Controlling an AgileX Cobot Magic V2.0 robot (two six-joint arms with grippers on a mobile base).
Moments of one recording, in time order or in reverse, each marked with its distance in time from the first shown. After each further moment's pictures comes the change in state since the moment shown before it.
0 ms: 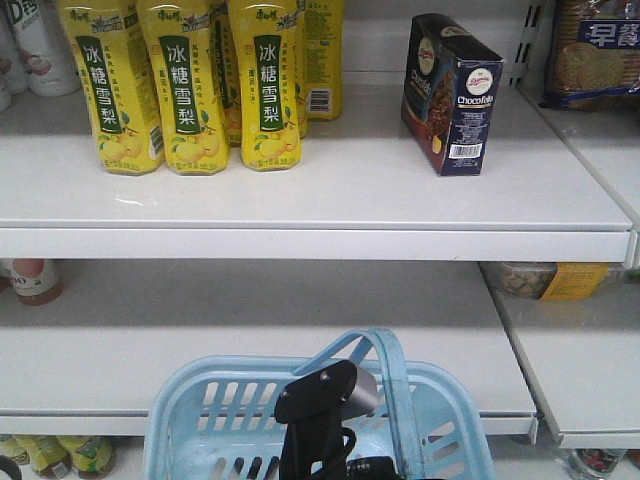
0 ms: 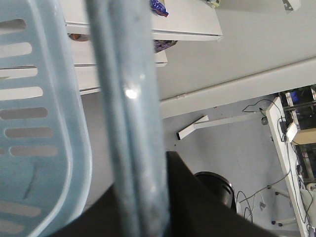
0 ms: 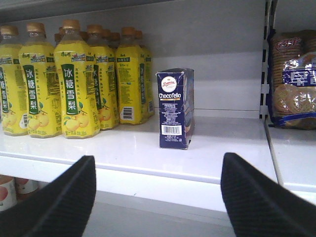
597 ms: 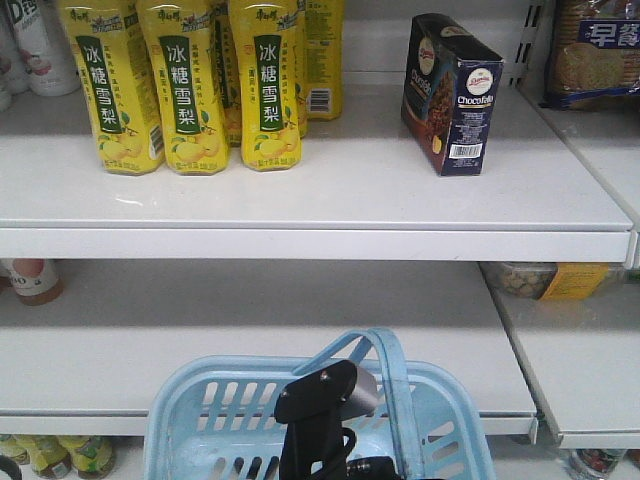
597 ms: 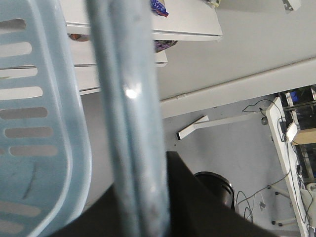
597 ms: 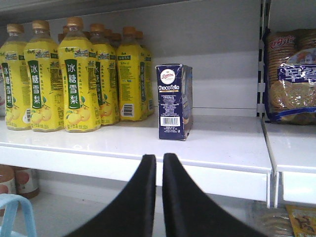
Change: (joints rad) left arm 0.000 0.000 0.000 0.000 0.000 0.000; right arm 0.000 -0.105 0.080 -0.003 -0.003 0.000
